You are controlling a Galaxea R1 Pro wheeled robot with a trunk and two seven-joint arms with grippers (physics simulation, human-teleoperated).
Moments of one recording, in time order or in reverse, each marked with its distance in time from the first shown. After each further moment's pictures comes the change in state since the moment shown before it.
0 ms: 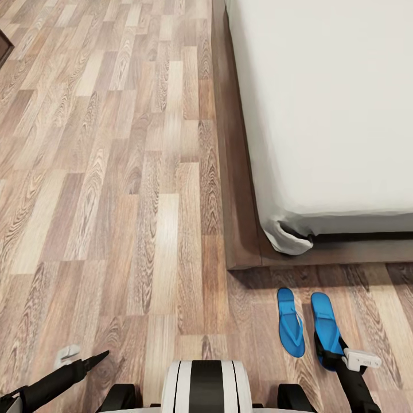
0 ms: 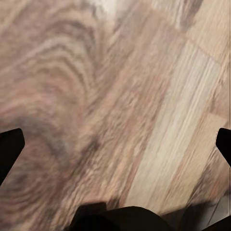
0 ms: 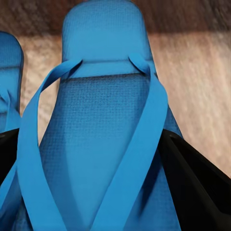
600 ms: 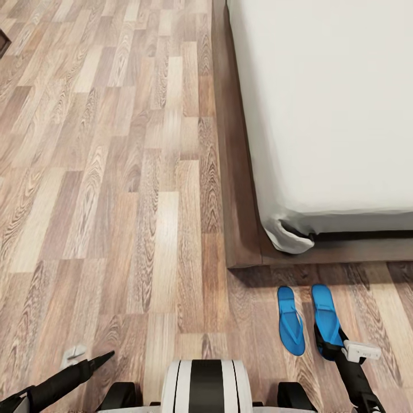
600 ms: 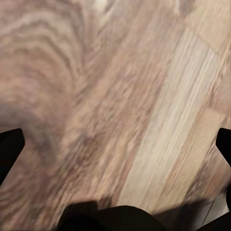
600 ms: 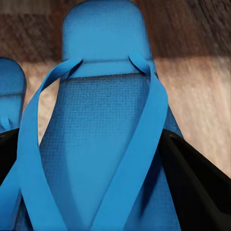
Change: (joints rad) left arm 0.000 -0.026 0.001 0.000 -0.003 -0.001 0.005; right arm -0.001 0.000 0.000 -0.065 0.001 0.004 -0.002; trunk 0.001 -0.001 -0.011
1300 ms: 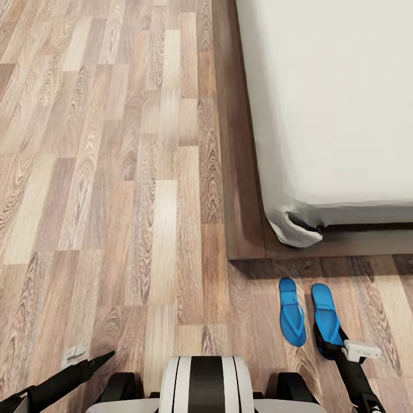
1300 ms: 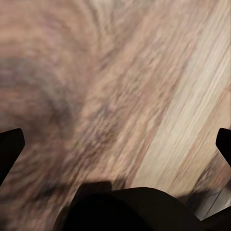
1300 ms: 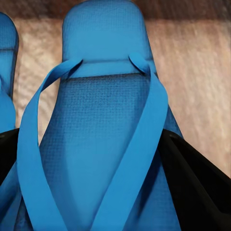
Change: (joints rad) left arm 0.000 0.000 0.000 0.000 -0.001 0.000 -0.003; right arm 0.000 0.000 0.000 -0.003 0.000 -0.003 0.000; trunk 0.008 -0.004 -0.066
